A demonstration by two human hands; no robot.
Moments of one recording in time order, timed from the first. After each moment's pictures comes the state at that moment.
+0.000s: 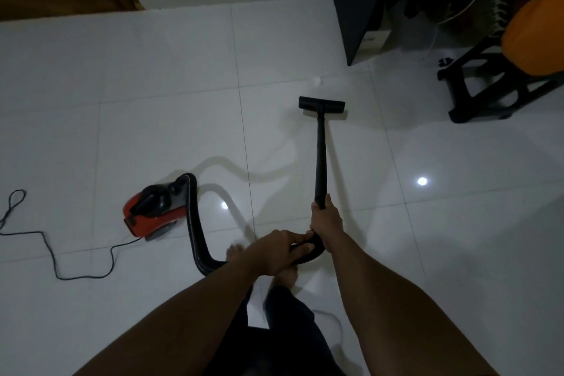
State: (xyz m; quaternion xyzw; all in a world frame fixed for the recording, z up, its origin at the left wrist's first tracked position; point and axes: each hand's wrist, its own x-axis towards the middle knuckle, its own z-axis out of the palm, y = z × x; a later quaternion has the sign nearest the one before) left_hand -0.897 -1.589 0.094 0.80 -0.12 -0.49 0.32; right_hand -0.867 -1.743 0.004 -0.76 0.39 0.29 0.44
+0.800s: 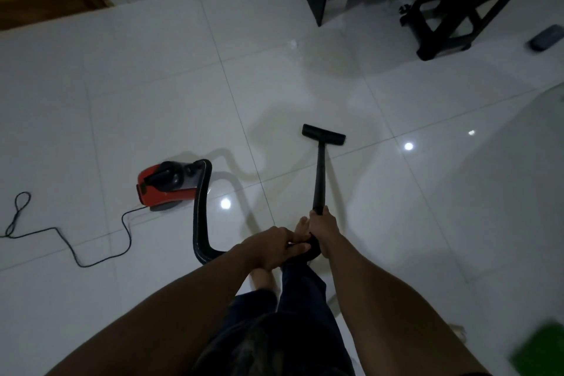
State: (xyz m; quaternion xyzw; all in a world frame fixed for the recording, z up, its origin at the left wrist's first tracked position) left_hand -1.119 -1.492 0.097 0.78 -0.25 -0.51 0.25; right_hand -1.139 -1.651 -0.003 -0.67 0.49 0.28 0.48
